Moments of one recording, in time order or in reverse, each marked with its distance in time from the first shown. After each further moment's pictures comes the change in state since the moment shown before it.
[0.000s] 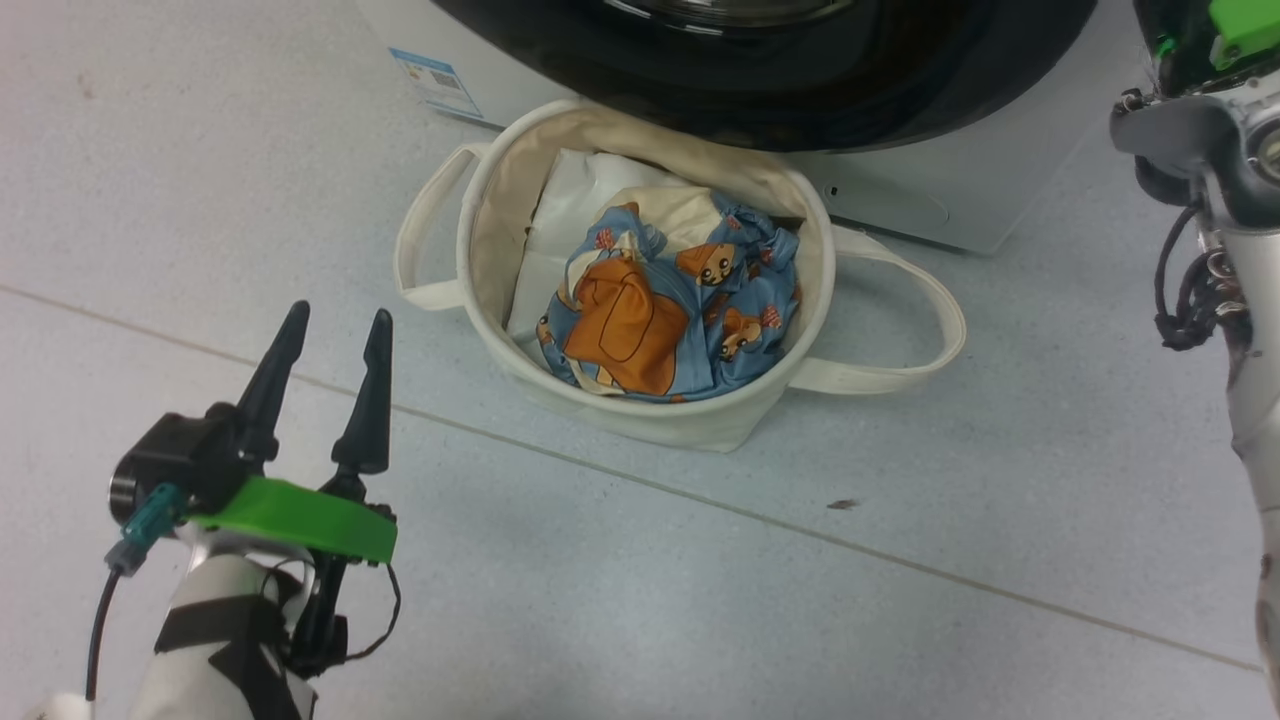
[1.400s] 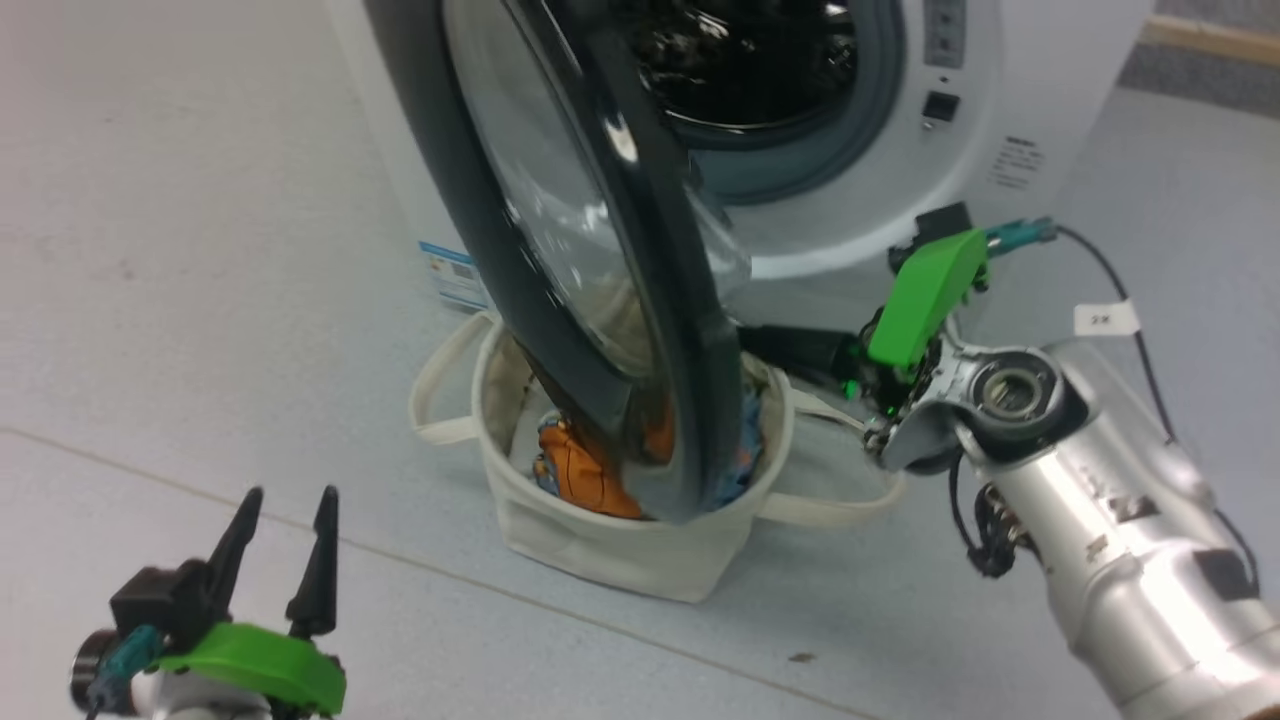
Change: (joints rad) left arm 0.186 0.037 0.067 0.111 0.013 0.000 0.000; right arm 0.261 0.103 0.295 -0.072 0.058 -0.001 0.514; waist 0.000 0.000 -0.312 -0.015
